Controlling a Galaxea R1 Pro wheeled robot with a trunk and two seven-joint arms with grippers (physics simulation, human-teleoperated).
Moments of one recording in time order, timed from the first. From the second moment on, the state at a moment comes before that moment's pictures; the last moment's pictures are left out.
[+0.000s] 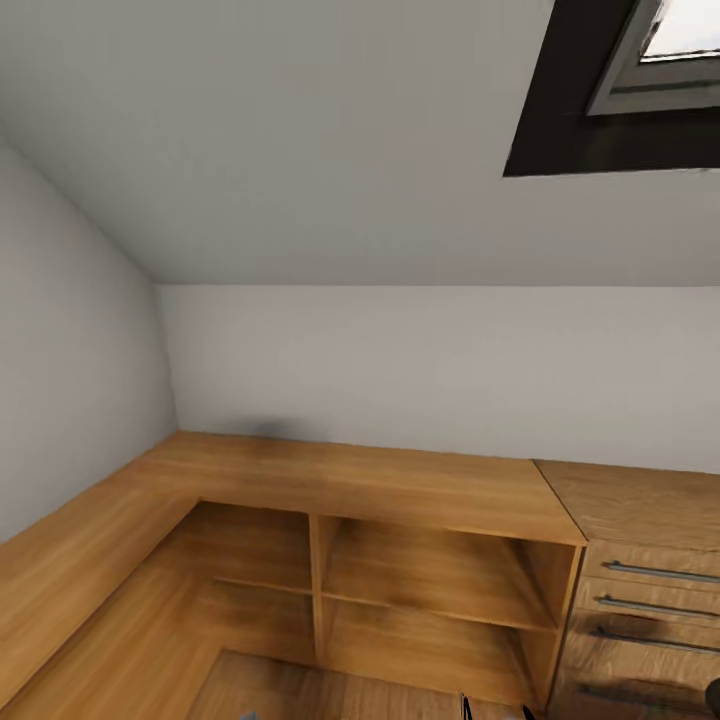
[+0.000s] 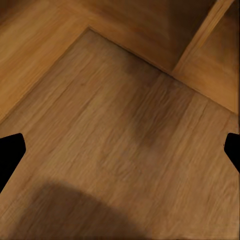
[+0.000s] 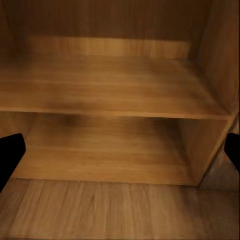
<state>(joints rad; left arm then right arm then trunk) -0.34 -0.03 -1.10 -0.17 1.40 -0.36 0.29 -0.27 0.04 0.32 -0.10 -0.25 -0.82 -0.22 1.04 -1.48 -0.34</state>
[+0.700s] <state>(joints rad) -0.34 -0.03 -1.10 -0.17 1.40 -0.36 0.29 -0.27 0.04 0.32 -0.10 -0.25 -0.82 -0.22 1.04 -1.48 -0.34</state>
